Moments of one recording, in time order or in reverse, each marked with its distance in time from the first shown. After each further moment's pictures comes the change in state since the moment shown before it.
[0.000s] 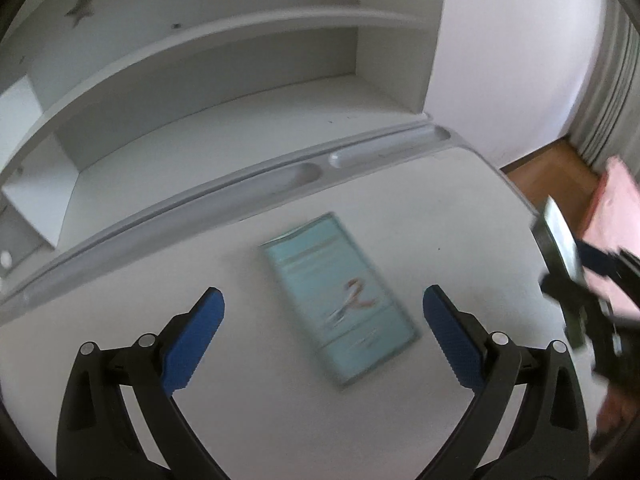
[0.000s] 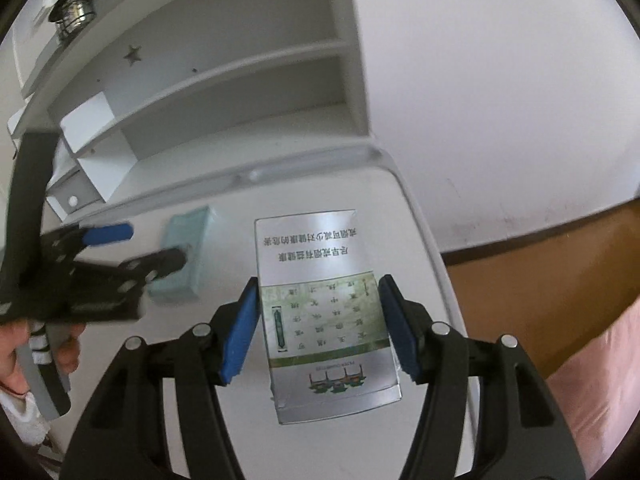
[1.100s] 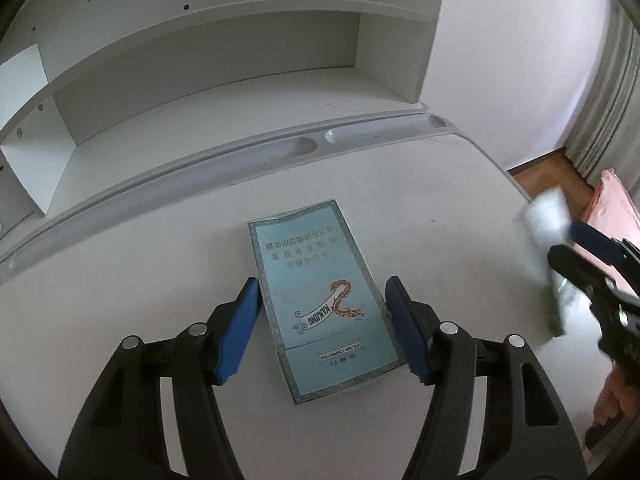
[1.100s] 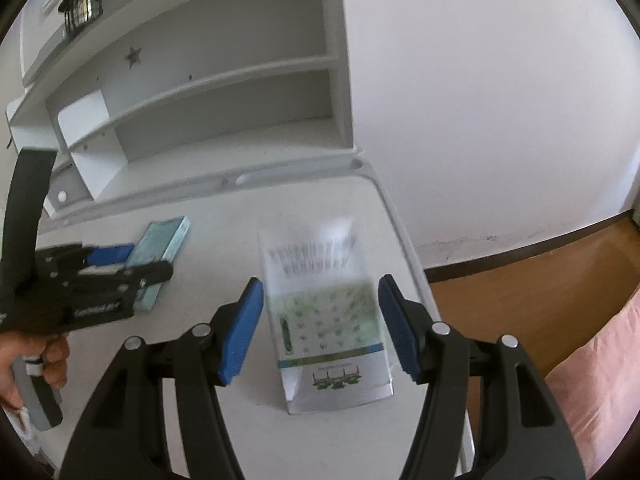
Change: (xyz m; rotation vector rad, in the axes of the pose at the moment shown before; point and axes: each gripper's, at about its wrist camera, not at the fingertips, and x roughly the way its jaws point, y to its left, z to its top) left arm -0.007 0.011 -0.036 -0.056 -0.039 -0.059; right arm -0.016 0.002 -0.012 -0.036 -0.096 -0.060
